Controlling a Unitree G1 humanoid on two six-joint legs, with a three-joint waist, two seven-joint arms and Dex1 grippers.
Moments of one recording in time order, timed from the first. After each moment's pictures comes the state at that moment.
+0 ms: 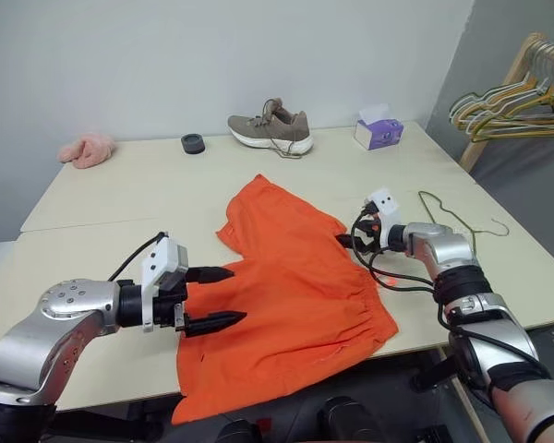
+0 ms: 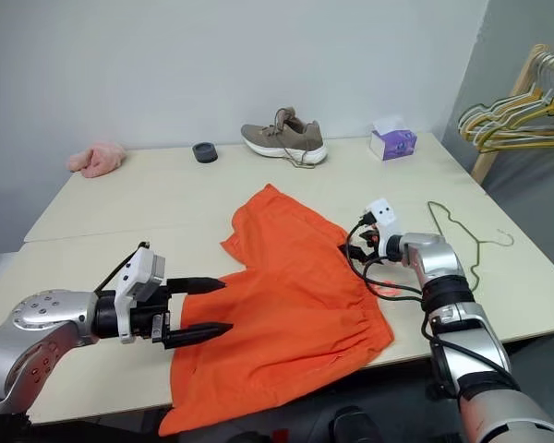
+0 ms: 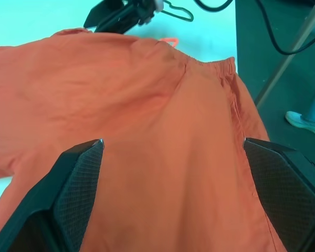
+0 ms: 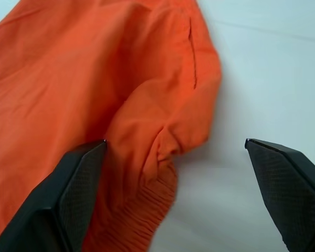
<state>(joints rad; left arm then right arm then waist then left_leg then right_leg) -0.03 0.89 0.14 -0.40 -0.64 0.59 -1.11 -0.84 -0.32 0.05 0.76 0.10 0.51 0.78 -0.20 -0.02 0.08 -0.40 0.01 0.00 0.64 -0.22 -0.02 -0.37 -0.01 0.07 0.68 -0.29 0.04</state>
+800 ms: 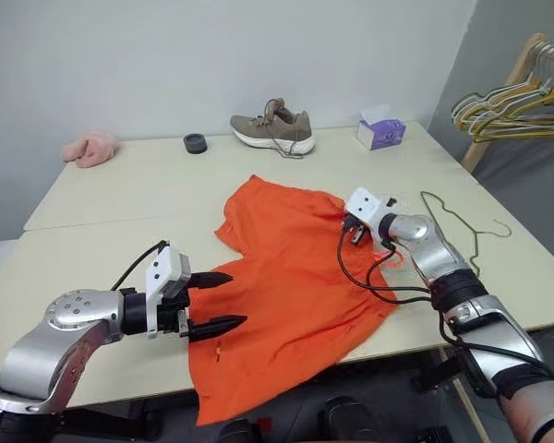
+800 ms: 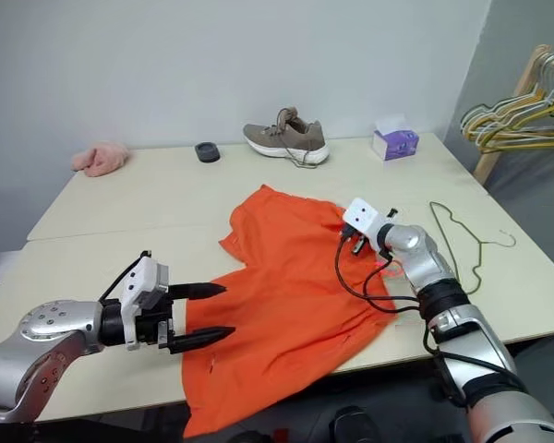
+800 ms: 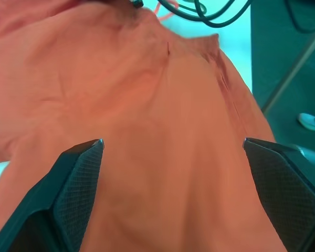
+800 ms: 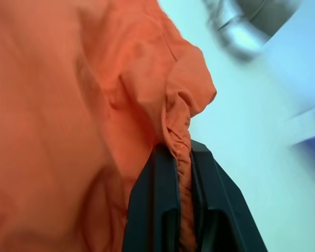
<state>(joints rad) 0.02 0.84 0.14 -0.36 -0.57 0.51 -1.08 -0.83 -0.44 0.37 0.64 -0.38 -0.04 0.45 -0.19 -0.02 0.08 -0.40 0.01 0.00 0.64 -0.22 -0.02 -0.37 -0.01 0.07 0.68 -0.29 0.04</state>
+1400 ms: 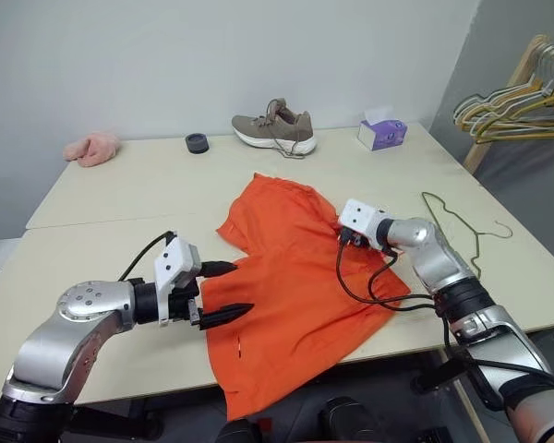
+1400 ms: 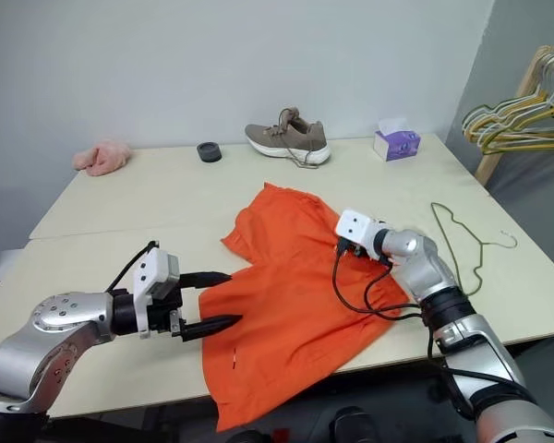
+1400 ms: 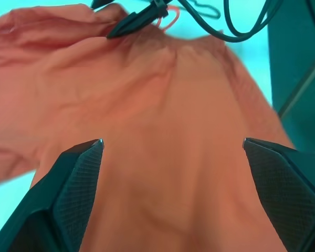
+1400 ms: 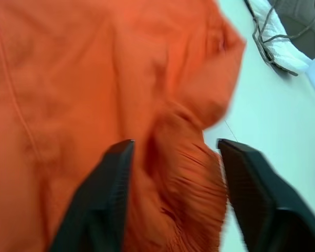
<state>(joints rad) -0.07 0.82 0.10 -0.43 -0.56 0.59 -1.00 -0.72 -0.42 0.27 0.36 -0.21 0.26 0.75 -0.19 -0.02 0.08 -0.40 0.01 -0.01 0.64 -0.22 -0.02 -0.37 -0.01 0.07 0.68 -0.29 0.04</state>
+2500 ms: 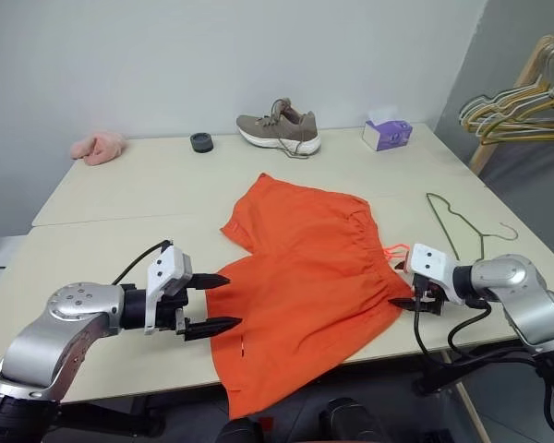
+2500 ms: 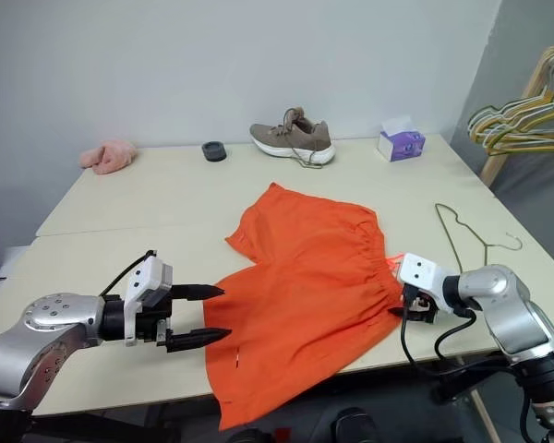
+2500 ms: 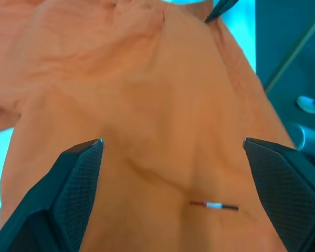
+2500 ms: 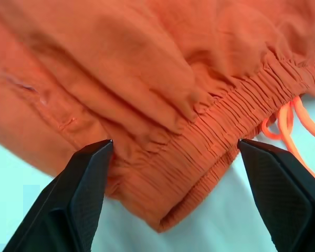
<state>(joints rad) 0.00 0.90 0.09 -0.26 -0.54 0.46 -1.16 -0.29 -0.87 0.18 -0.12 0.02 0.41 1.11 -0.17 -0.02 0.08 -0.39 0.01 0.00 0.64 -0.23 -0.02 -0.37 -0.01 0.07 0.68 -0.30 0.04</state>
